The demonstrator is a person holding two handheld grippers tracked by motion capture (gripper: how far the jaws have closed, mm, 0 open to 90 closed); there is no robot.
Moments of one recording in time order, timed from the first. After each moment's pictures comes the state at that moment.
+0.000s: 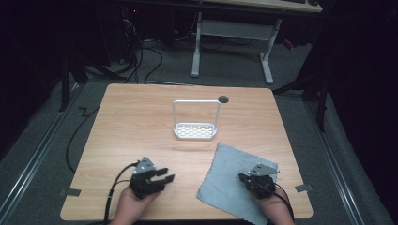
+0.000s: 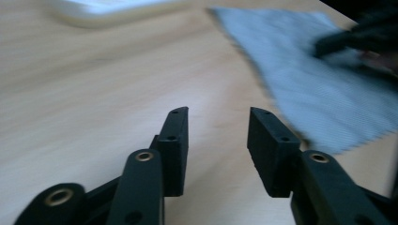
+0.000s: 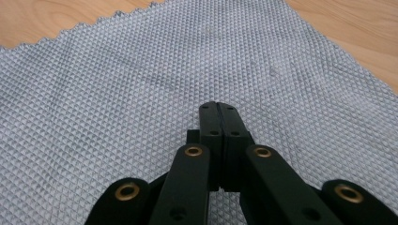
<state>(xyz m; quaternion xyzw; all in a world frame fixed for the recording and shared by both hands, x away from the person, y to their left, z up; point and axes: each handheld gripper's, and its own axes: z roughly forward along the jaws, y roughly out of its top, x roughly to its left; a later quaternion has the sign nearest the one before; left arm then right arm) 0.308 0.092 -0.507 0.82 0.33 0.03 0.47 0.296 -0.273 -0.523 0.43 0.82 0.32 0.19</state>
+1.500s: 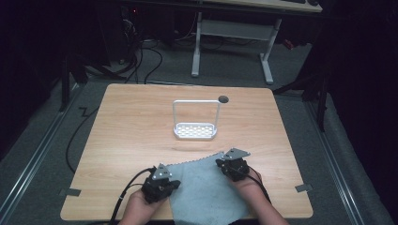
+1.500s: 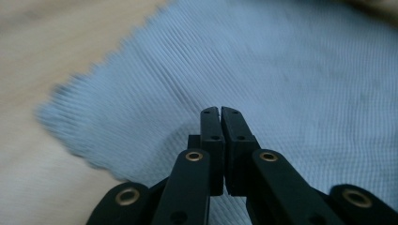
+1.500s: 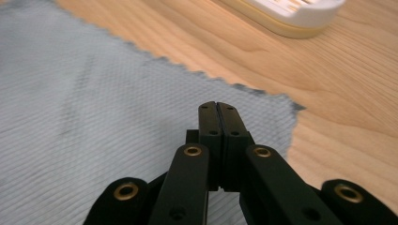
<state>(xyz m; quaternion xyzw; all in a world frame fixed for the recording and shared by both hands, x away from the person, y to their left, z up) 0.305 0.076 -0.526 0.87 0.31 0.05 0.38 0.357 -0.211 -0.522 0.39 0.84 0.33 0.20</state>
